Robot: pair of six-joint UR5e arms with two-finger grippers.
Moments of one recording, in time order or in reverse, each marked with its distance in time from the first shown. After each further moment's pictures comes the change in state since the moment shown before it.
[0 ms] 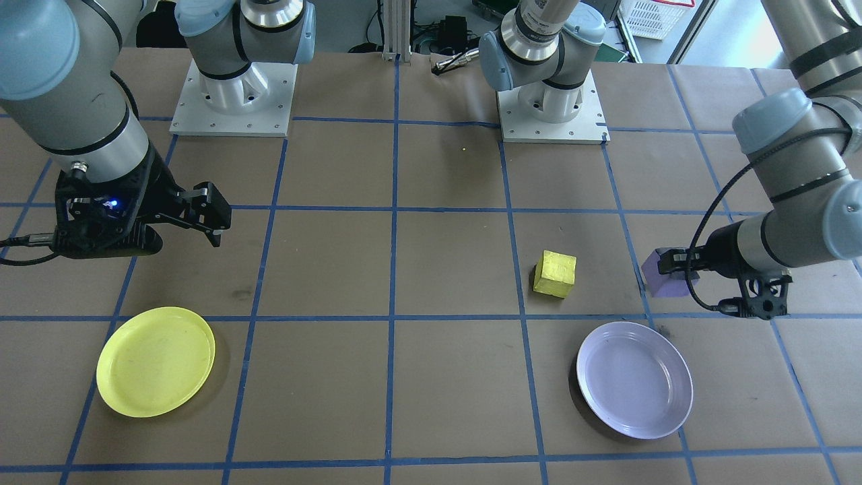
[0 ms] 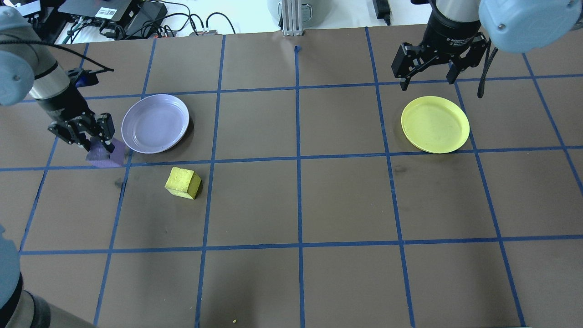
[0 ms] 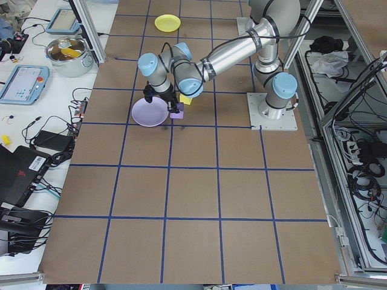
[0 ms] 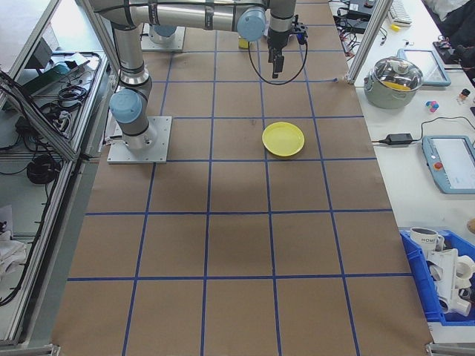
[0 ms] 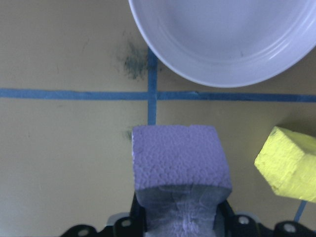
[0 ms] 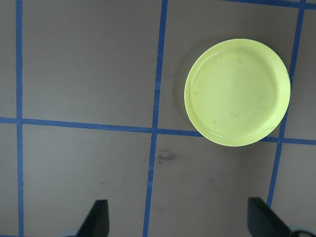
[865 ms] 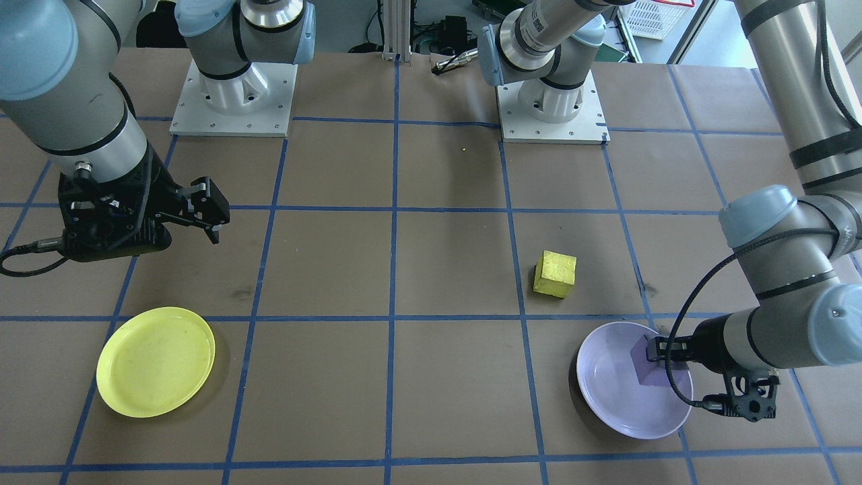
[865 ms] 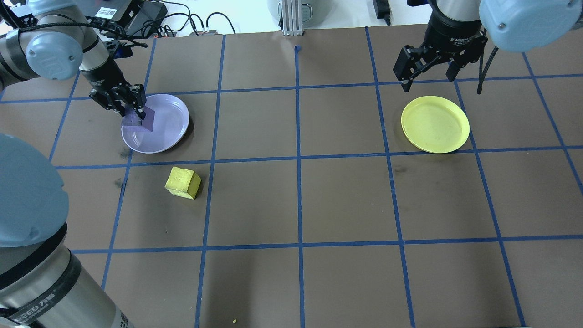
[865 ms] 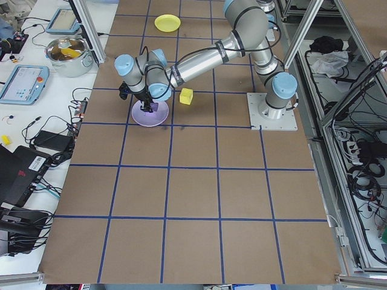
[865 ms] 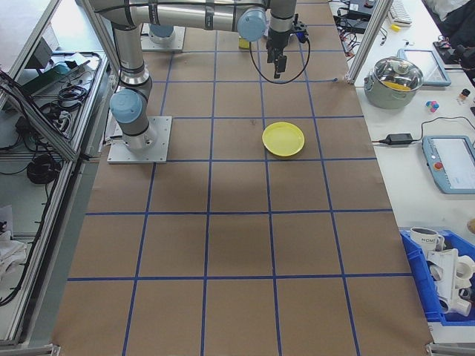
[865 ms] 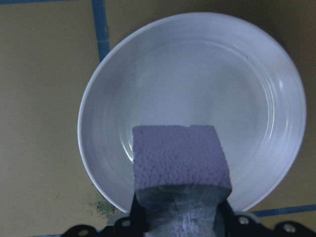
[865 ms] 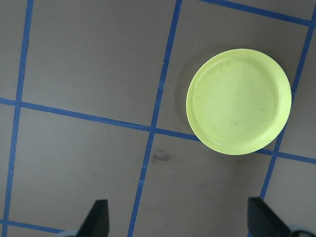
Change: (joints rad) left arm -0.099 -0.246 0.240 0.107 -0.063 0.012; right arm -0.002 0.000 -0.001 -0.002 -0.004 -0.123
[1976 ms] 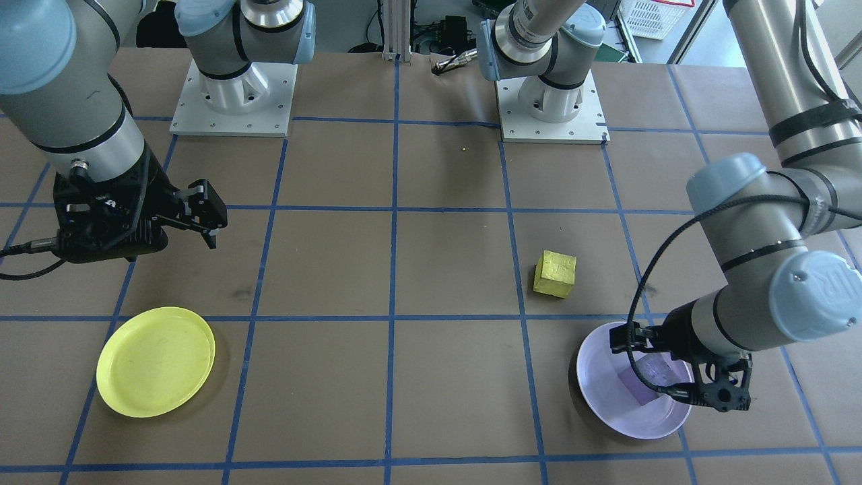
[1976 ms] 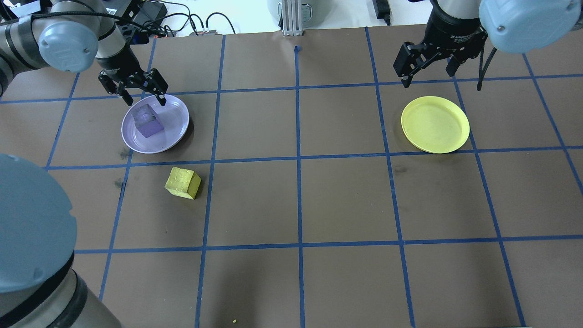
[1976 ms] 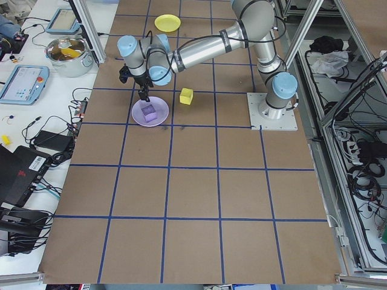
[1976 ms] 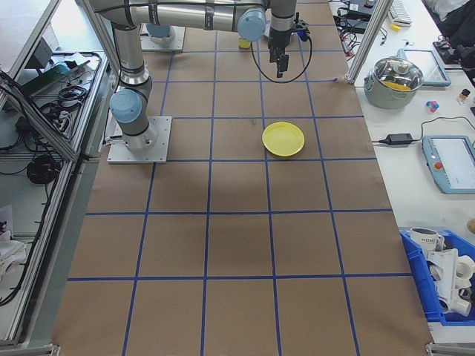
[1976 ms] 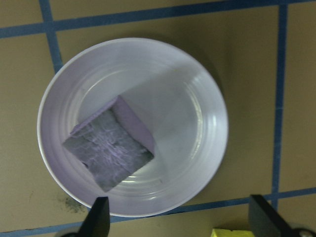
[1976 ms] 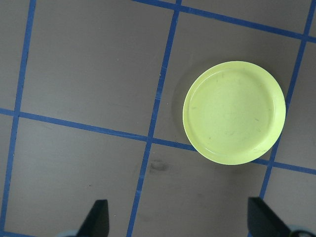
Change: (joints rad) left arm -0.093 0.068 -0.006 0.006 -0.001 -0.032; right arm 0.000 0.000 0.001 -0.037 -0.001 -0.005
